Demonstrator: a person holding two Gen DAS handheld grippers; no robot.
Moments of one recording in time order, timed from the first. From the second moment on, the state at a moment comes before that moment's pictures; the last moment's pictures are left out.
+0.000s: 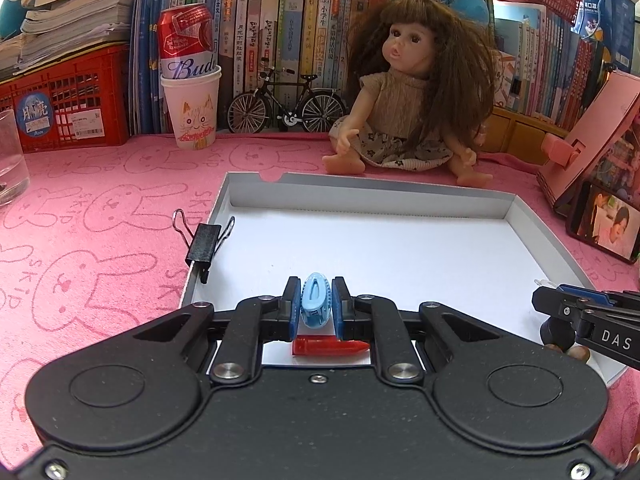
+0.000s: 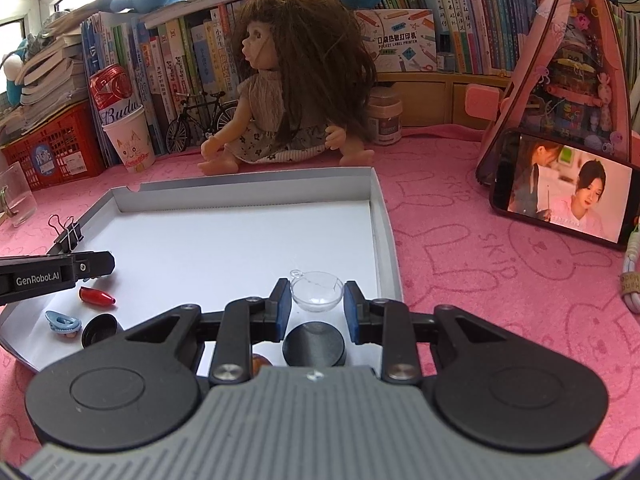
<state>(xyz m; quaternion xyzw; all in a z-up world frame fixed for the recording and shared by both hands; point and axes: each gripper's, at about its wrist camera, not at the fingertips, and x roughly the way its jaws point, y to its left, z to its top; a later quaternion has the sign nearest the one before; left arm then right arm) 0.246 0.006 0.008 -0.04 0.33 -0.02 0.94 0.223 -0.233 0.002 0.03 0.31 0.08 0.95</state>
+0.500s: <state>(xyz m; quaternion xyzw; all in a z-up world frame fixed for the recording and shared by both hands) 0.248 0.004 0.006 -0.04 0.34 -0.02 0.94 0.225 -0.230 0.002 0.03 0.32 0.08 0.94</state>
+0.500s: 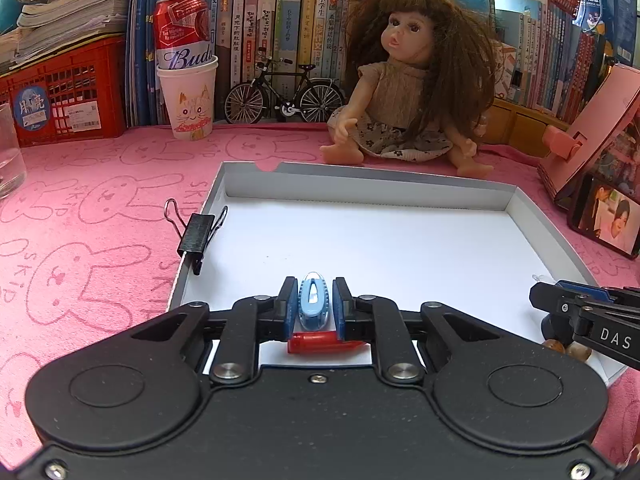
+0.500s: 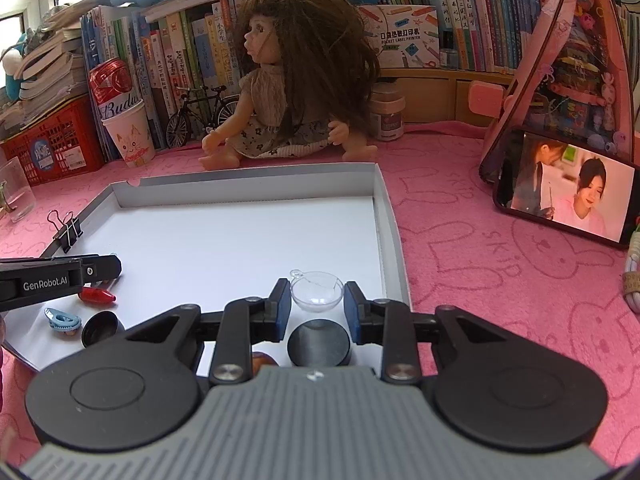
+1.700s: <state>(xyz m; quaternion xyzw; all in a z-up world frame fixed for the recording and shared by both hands) 0.137 -0.005 0.049 -0.03 0.26 -0.11 0.96 0.145 -0.240 0.036 0.03 0.24 0.12 0.96</state>
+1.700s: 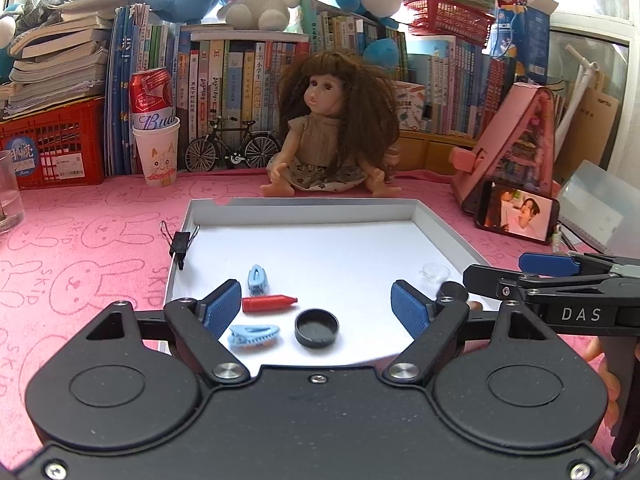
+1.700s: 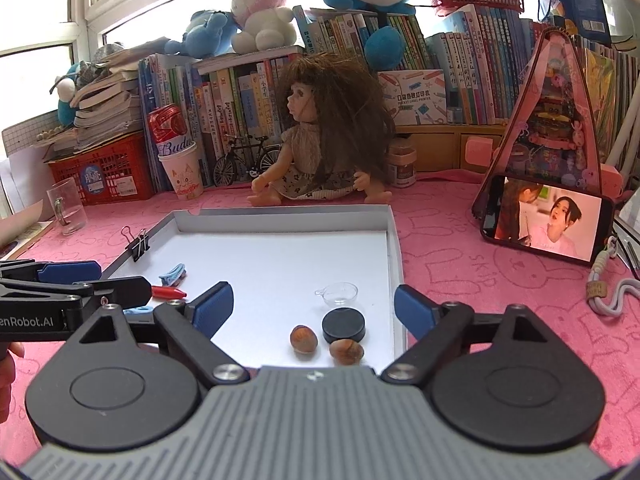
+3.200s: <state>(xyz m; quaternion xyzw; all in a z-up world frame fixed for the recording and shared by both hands) 0.018 0.007 -0.002 0.02 0.30 -0.12 0.95 -0.001 -0.223 -0.016 -0.12 0.24 0.23 0.94</state>
